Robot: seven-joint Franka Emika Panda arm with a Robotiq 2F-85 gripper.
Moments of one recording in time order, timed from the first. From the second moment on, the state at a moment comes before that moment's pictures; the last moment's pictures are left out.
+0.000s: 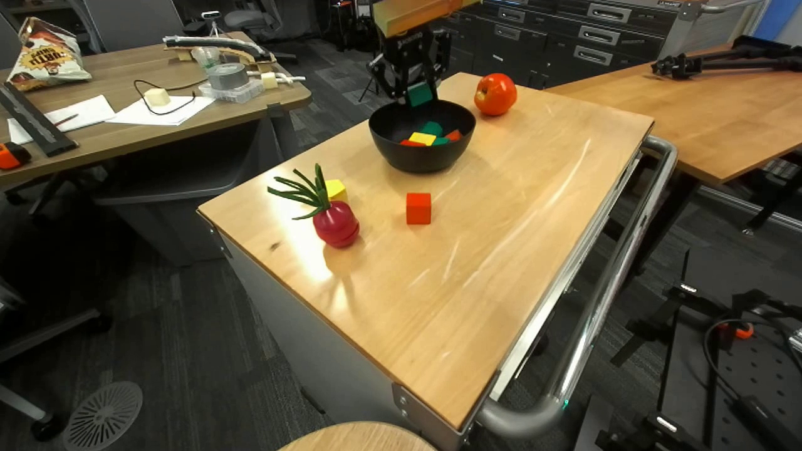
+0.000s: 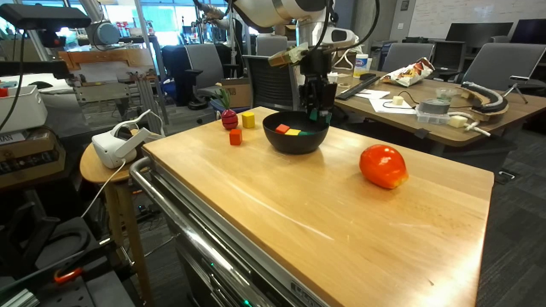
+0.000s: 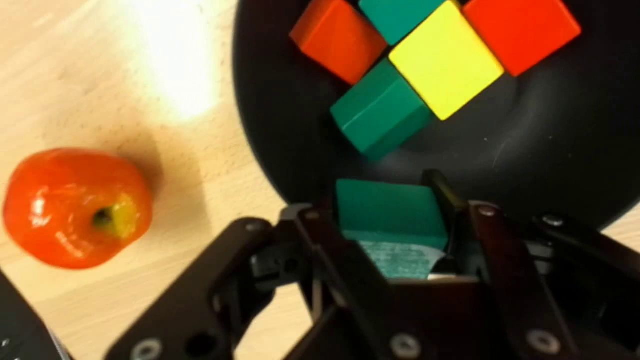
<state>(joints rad) 0.07 0.61 -0.11 -1.40 -0.17 1.87 0.49</state>
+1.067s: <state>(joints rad) -0.05 0.05 -0.12 -2.20 -0.04 2.18 0.48</state>
